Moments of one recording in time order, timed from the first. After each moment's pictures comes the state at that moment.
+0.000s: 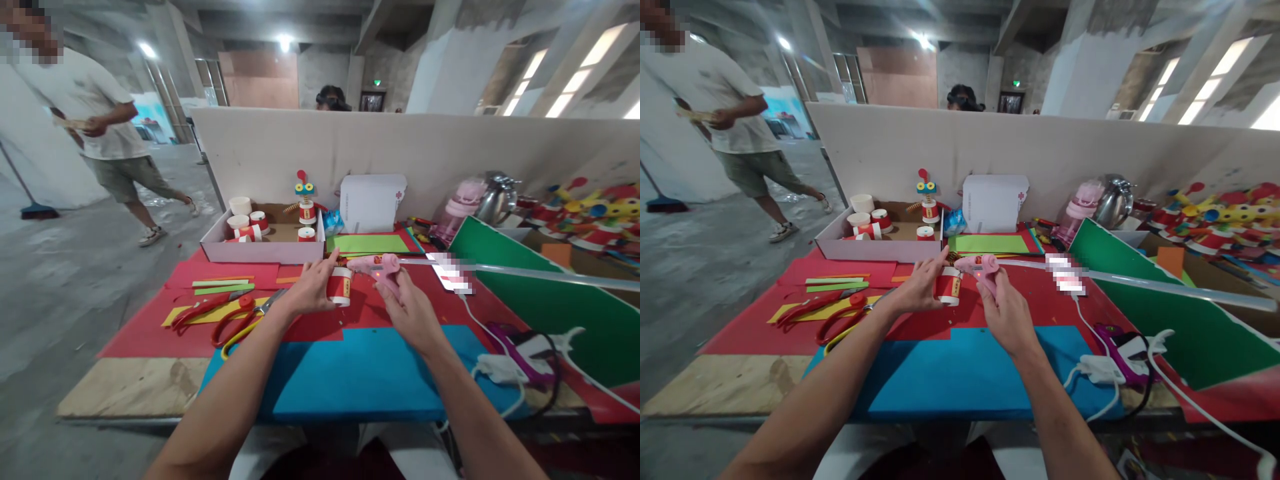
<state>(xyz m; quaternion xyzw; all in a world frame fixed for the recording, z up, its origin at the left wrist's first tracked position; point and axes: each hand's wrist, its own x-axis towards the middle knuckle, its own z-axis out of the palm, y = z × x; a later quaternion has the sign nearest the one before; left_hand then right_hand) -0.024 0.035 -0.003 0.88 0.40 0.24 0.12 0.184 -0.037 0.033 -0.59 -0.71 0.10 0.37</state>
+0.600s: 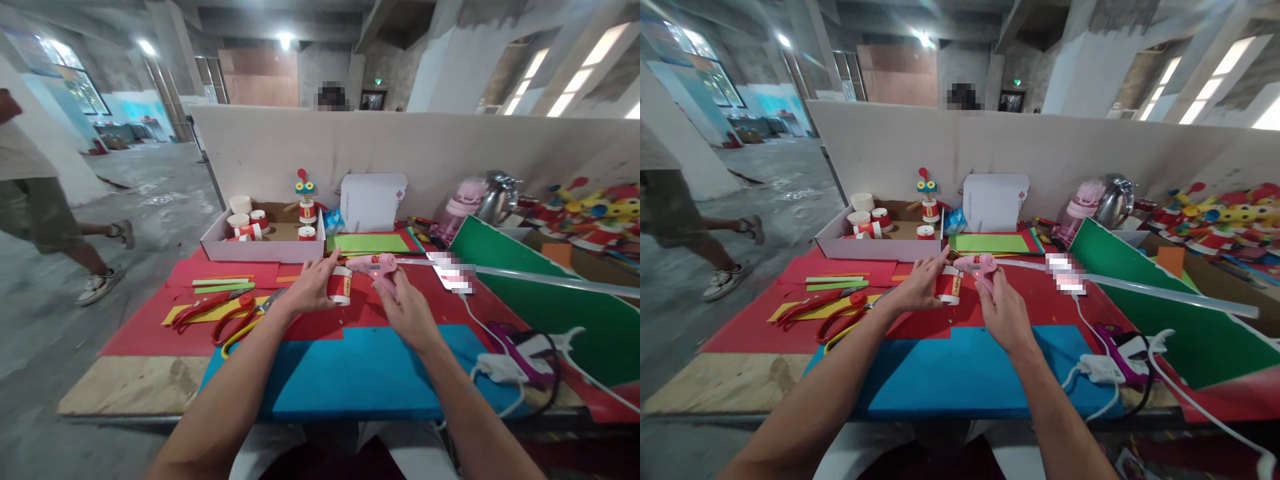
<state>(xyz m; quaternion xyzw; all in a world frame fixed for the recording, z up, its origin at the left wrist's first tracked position) -0.024 0.035 -0.002 0.88 0.41 0.23 0.10 0.180 -0.034 0.031 -0.59 -0.71 0.09 0.36</state>
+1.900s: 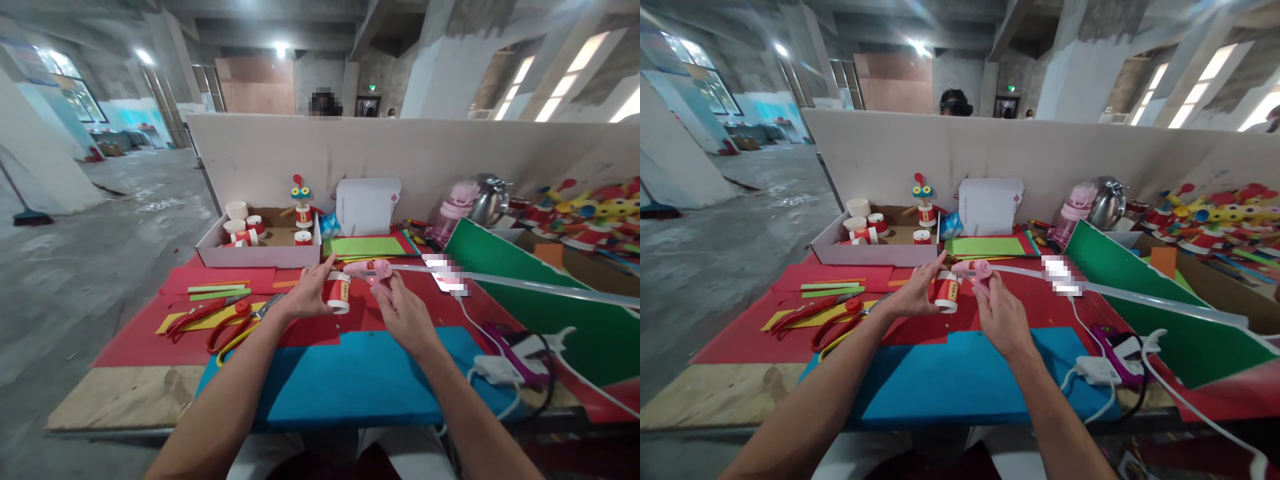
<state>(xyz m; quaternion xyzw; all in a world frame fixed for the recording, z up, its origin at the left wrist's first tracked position) -0.023 0.034 -0.004 0.86 0.40 0.26 0.19 0.186 -0.035 0.027 -0.60 -0.72 0.05 0.34</state>
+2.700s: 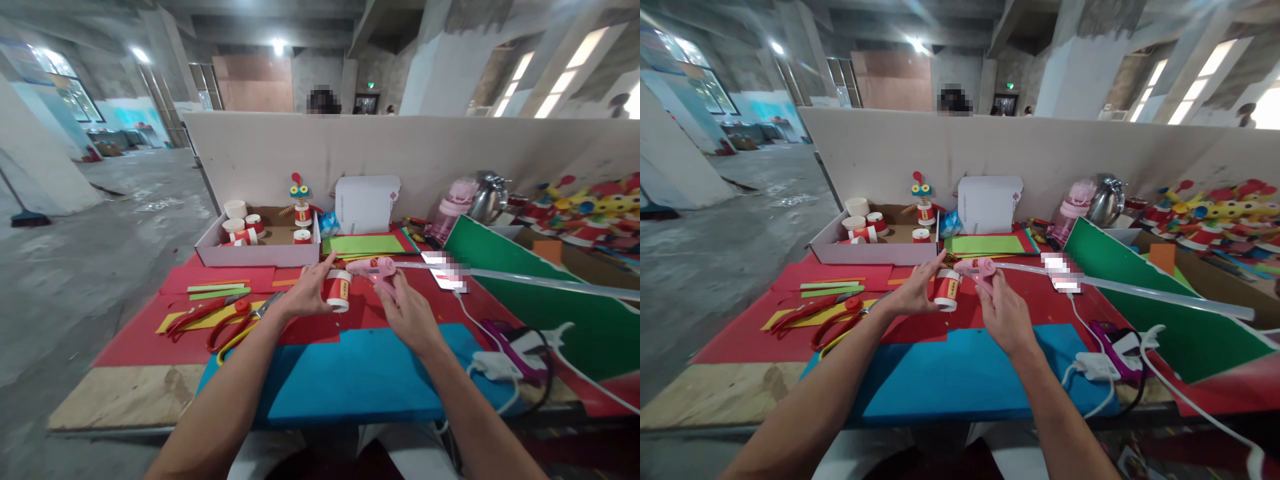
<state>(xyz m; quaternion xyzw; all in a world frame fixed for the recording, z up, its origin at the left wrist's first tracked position) -0.025 0.037 -0.008 0.86 0.38 0.27 0.20 0.192 -0.035 0.026 -0.60 -0.73 0.02 0.33</state>
